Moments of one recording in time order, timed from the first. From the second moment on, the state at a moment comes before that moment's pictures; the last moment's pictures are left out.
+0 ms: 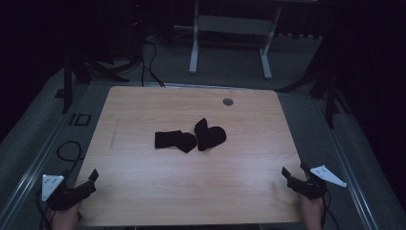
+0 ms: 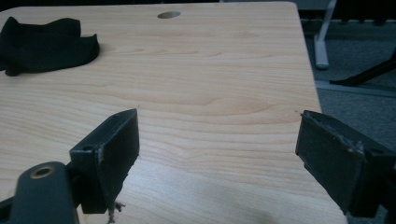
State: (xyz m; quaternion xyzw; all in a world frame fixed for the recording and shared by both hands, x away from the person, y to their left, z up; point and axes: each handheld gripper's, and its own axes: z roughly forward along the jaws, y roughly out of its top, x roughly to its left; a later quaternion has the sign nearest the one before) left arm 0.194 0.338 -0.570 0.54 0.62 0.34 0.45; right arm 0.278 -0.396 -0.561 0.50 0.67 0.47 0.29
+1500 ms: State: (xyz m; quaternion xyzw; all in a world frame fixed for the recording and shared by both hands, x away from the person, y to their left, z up) left arm 0.323 0.245 -0.518 0.76 0.52 0.13 0.38; right arm 0.362 -0.293 -0.505 0.38 0.83 0.39 0.13
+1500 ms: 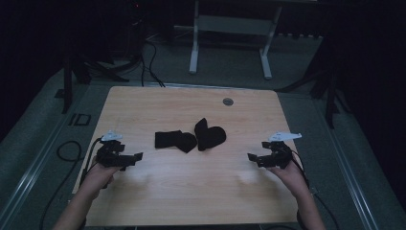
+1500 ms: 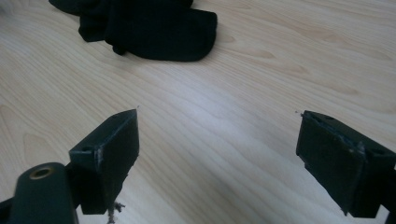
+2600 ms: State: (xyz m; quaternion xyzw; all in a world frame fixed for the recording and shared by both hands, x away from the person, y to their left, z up) left arm 0.460 0.088 -0.496 0.82 0.45 0.05 0.33; right arm 0.444 -0.195 -0.526 0.34 0.87 0.34 0.10
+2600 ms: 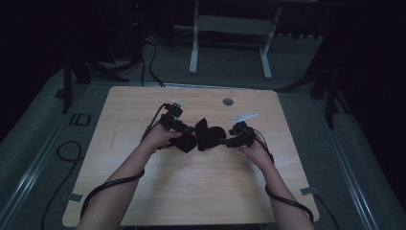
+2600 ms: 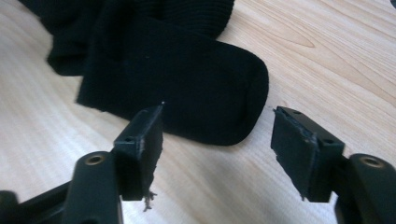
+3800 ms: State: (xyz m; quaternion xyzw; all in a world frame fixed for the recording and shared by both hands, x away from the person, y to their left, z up) left arm 0.488 0.023 -0.520 0.82 0.47 -0.03 0.31; right arm 0.453 -0.188 -0.542 0.37 0.87 0.30 0.10
